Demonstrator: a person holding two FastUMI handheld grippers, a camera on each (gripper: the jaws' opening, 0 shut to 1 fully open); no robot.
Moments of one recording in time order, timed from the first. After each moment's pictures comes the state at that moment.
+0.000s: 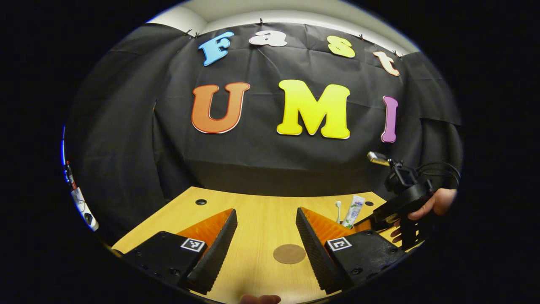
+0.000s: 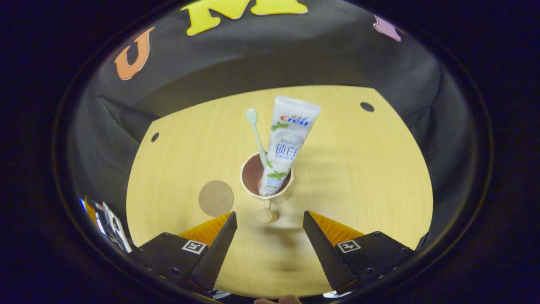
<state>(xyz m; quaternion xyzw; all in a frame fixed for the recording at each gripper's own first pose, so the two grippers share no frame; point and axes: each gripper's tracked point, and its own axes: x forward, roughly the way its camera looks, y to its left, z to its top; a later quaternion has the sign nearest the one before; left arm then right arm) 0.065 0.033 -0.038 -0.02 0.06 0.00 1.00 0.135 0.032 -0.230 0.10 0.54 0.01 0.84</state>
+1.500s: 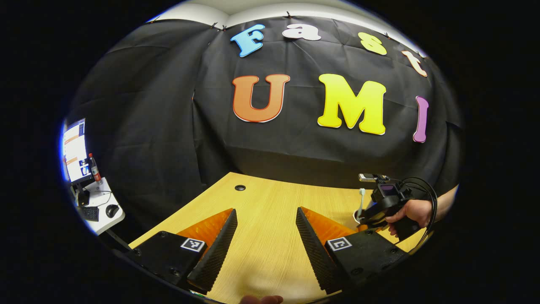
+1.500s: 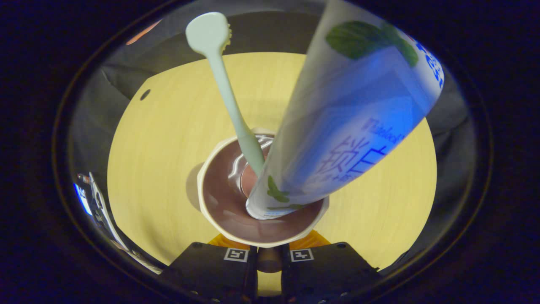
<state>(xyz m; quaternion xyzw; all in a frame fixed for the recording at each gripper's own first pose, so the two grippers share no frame) 0.013 0.091 -0.056 -0.05 0.13 0.11 0.98 0.168 0.090 -0.271 -0.02 0.60 0.07 0.80</state>
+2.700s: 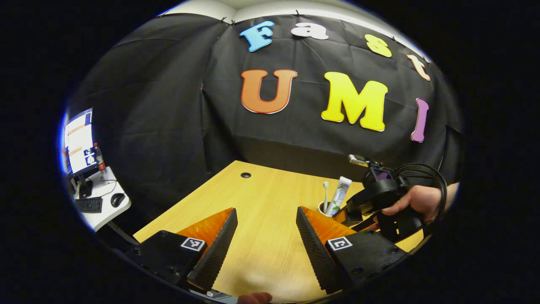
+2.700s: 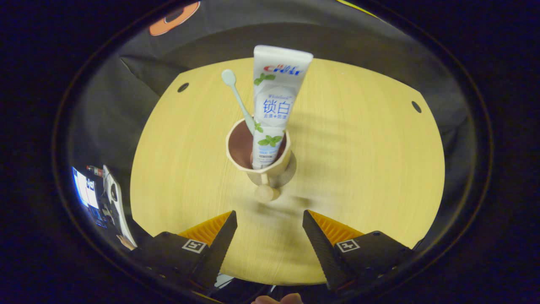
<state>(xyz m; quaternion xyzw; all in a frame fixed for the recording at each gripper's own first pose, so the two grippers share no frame) -0.014 0.080 -0.056 -0.06 0.14 0.08 0.98 0.085 0.074 -0.176 0.03 0.58 0.10 0.81</state>
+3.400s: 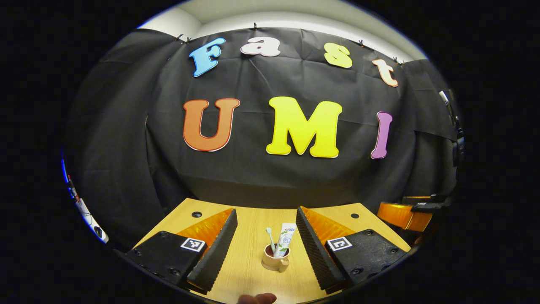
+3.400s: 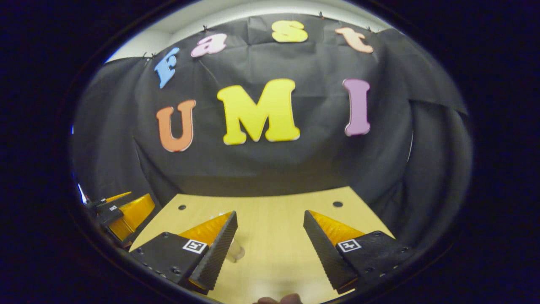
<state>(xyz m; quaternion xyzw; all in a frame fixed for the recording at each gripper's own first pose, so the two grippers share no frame) 0.059 -0.015 0.045 -0.02 0.05 -0.03 1.00 0.075 -0.086 0.085 0.06 0.09 -0.01 0.99</state>
